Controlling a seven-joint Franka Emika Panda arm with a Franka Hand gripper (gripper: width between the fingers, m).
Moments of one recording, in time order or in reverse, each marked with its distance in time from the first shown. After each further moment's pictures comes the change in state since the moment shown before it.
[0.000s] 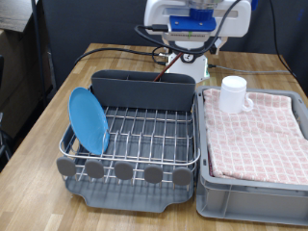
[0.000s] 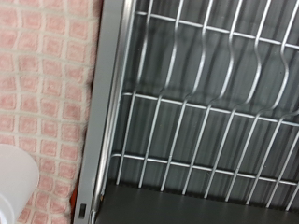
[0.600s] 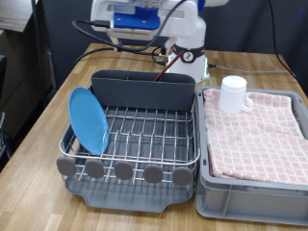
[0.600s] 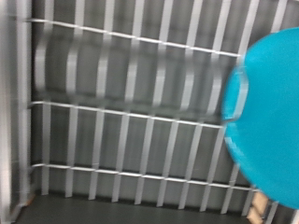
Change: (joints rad) arm -0.058 0.053 -0.105 0.067 -0.019 0.026 -0.112
